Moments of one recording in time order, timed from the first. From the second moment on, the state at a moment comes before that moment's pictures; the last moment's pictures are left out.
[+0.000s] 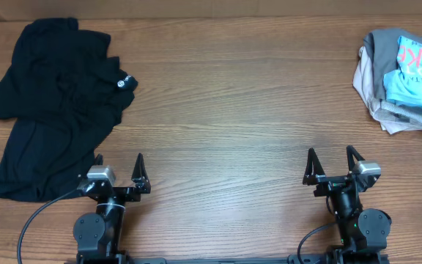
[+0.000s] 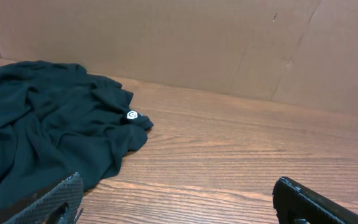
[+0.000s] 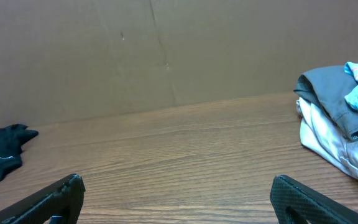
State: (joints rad) left arm 0.04 0.02 0.01 -0.07 0.10 -0.20; right arm -0.01 0.01 0.02 -0.02 -0.13 0.20
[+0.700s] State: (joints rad) left arm 0.04 0.02 0.01 -0.07 0.09 -0.20; right arm -0.01 0.01 0.02 -0.01 -0.14 0.20
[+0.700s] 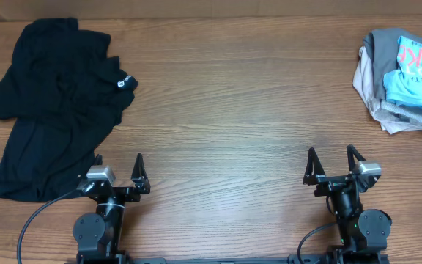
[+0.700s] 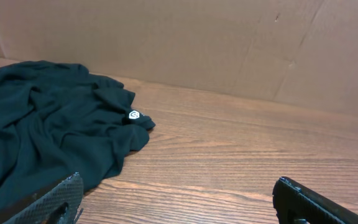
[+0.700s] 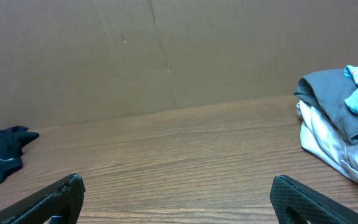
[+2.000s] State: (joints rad) left arm 0.04 0.60 0.57 -0.44 0.11 -0.14; right arm -0.01 0.51 0.54 -0.31 -0.21 0.23
